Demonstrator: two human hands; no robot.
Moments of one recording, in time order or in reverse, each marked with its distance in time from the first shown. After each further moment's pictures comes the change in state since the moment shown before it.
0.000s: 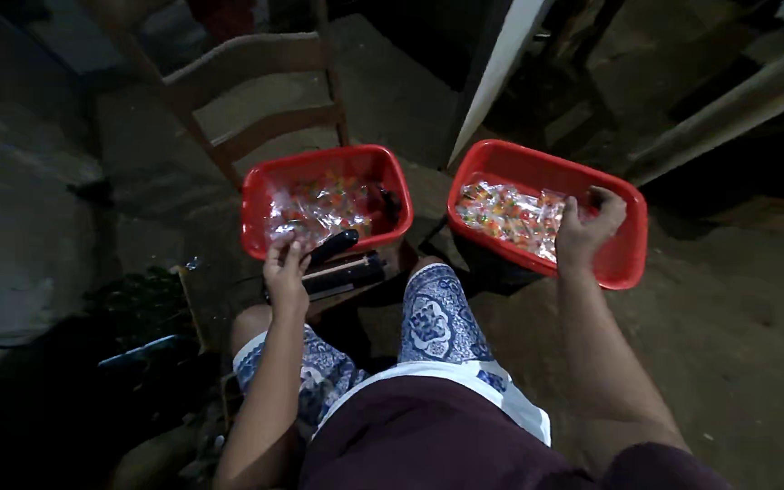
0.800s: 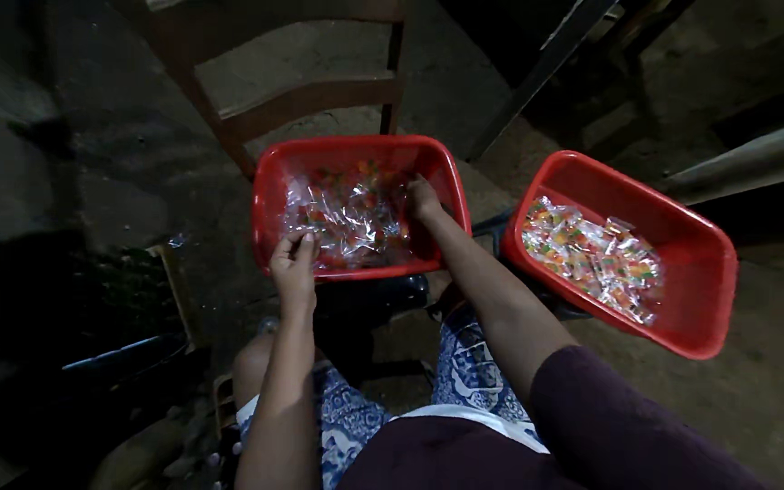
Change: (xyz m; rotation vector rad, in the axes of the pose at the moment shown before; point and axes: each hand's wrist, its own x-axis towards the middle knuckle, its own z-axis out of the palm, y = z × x) left_hand 0.119 -0.042 -0.026 0.074 0.042 -0.019; right_hand -0.029 -0.145 0.372 -0.284 -1.036 -0.260
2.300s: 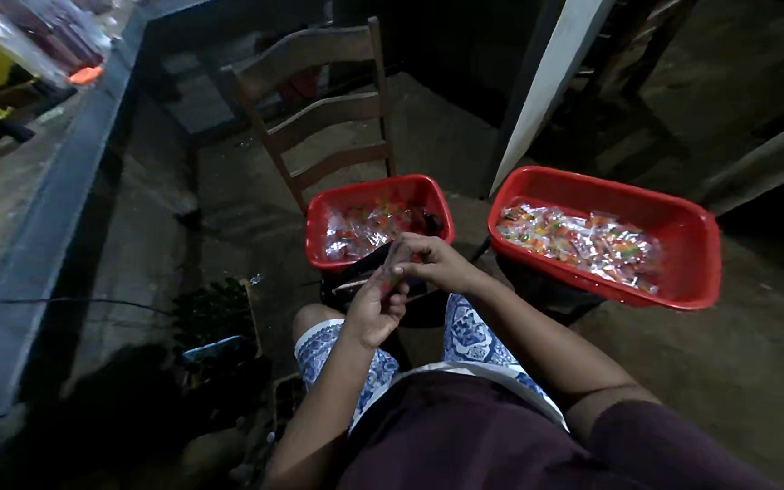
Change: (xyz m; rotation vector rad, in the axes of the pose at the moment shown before) left_hand -0.218 0.115 0.016 -0.467 -0.476 -0.536; right_hand -0.324 -0.101 -0.127 0.903 -0.063 -0.781
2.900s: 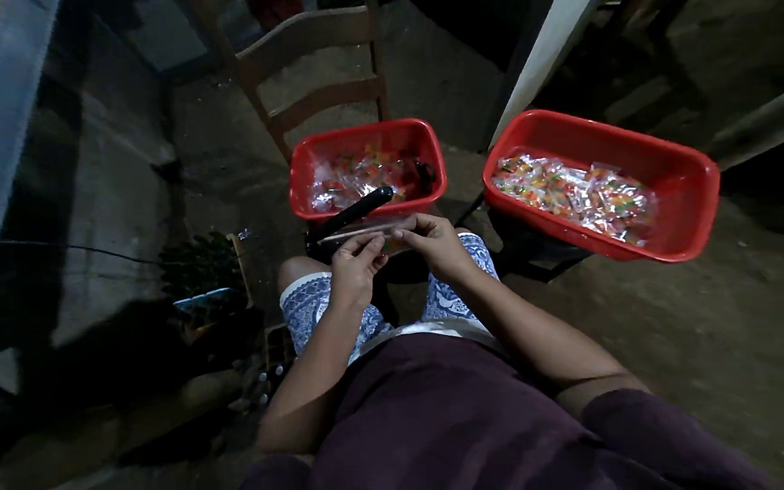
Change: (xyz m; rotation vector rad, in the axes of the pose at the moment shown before) left_hand -0.004 -0.044 -0.020 0.287 0.240 0.324; right_hand -0.060 0.022 0.039 0.245 0.373 0.288
